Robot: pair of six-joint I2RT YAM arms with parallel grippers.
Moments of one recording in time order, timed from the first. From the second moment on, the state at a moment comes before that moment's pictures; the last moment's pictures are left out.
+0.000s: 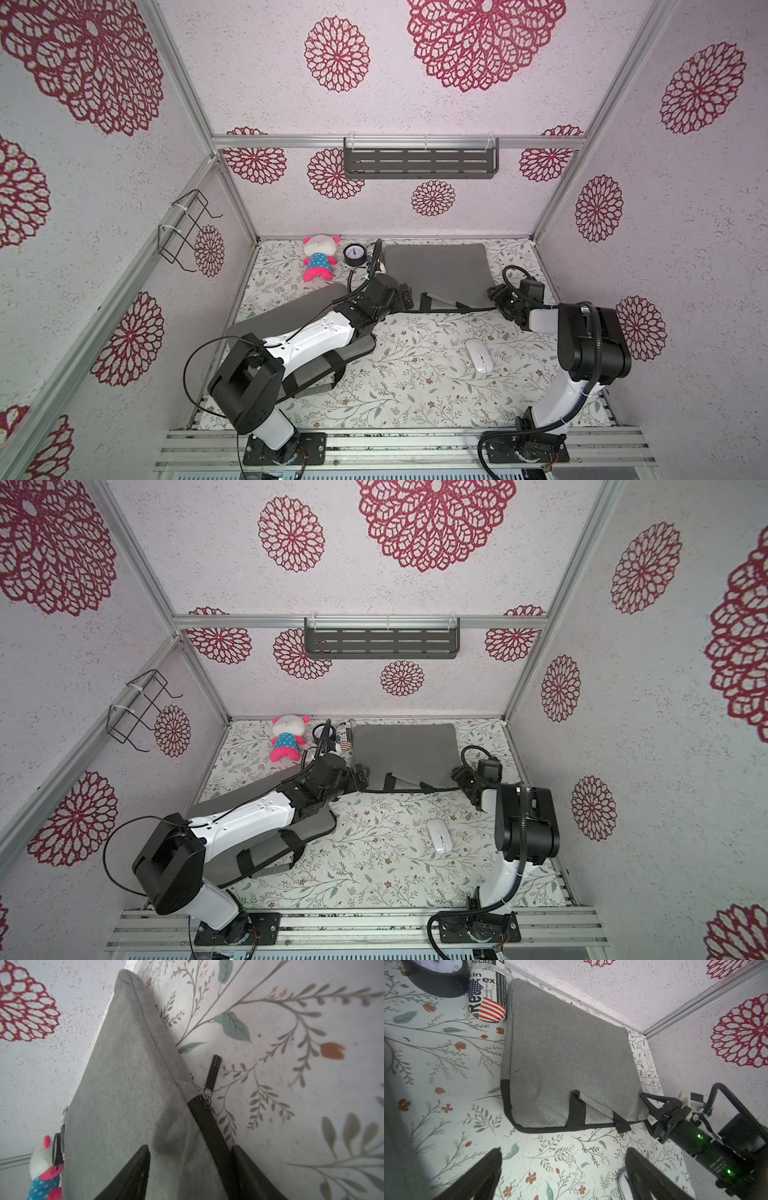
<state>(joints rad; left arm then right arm) -0.72 1.63 1.08 -0.08 -0.21 -0.81 -0.10 1.80 0.77 0.35 -0.25 0.79</state>
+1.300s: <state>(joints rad) -0.63 2.42 1.99 -0.42 0.00 -0.82 0.31 1.19 0.30 0.25 0.11 0.93</state>
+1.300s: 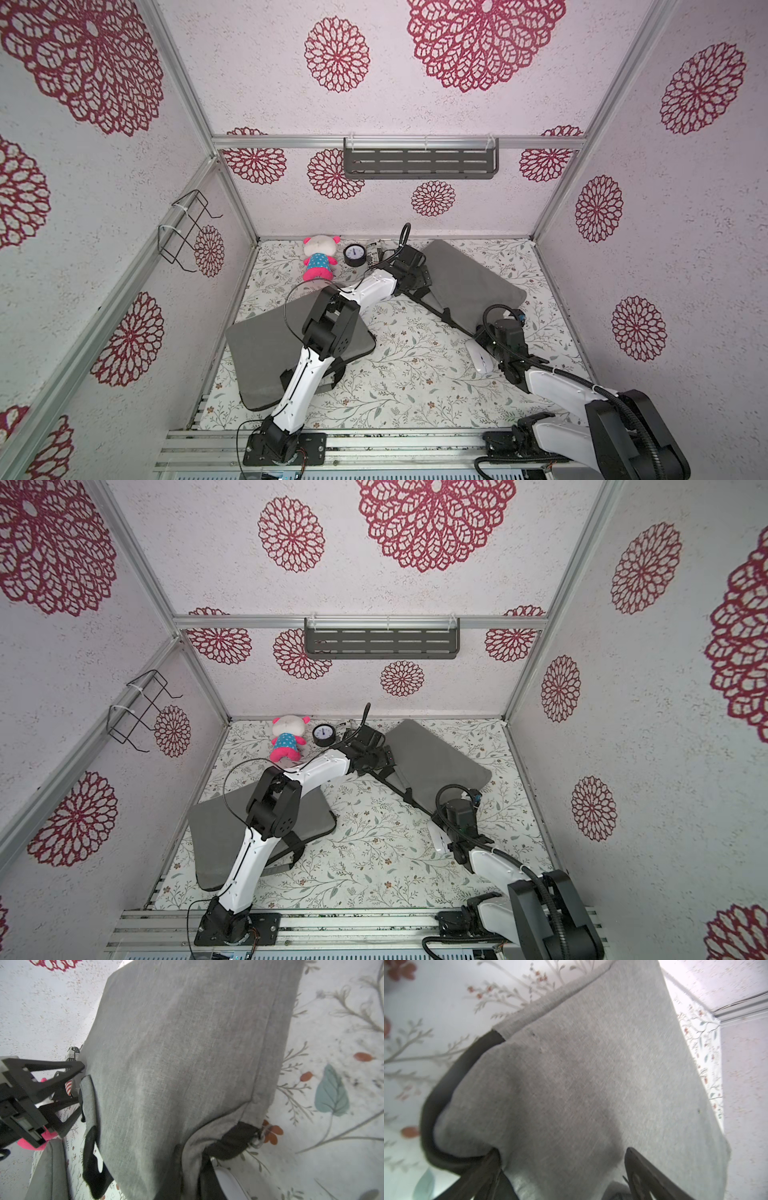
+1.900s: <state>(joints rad) -0.67 1.84 1.53 -0.24 -0.09 -0.80 0.39 0.98 0.35 -0.02 0.14 0.83</state>
